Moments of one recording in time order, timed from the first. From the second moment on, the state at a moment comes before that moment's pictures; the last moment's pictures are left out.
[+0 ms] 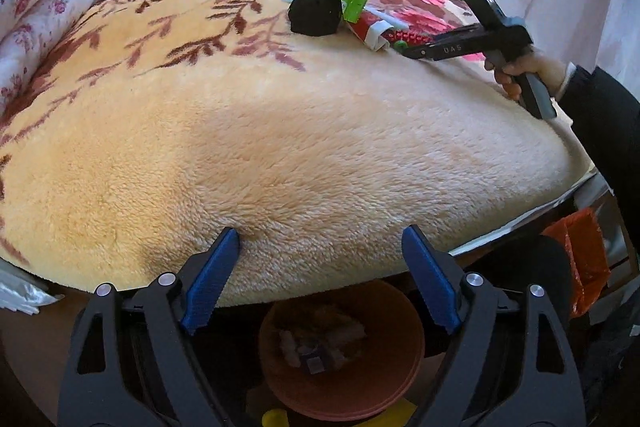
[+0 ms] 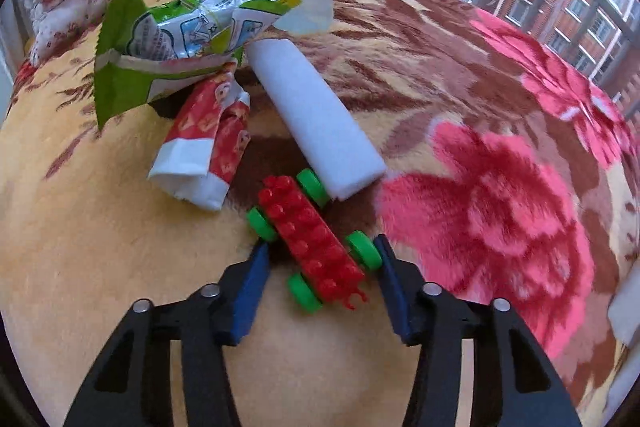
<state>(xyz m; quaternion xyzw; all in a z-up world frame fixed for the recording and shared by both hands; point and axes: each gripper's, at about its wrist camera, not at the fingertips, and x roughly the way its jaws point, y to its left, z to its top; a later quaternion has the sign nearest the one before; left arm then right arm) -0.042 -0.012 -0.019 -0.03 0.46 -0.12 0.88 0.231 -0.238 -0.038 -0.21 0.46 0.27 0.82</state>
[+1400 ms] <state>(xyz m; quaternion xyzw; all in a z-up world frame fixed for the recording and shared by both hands) 0.185 -0.072 0.056 0.03 0.29 -0.10 0.95 0.128 -0.309 0.006 -0.04 0.35 0.18 0.92</state>
